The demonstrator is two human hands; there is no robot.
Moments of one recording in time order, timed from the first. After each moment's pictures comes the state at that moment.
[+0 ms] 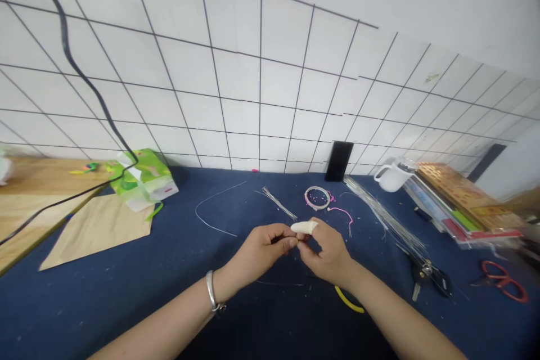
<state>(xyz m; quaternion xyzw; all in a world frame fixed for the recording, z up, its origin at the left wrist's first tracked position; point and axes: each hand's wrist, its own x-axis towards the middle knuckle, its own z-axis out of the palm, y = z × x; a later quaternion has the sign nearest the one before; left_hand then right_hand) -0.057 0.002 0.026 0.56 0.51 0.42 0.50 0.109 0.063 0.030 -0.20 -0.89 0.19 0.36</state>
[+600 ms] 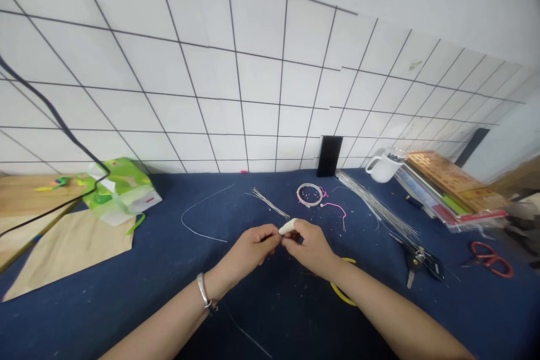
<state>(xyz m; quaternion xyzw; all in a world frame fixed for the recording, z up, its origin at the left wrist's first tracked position) -0.060 0.016 0.001 0.53 0.55 0.38 0.52 0.100 0.072 -0.003 -0.33 -0.84 0.32 0.28</state>
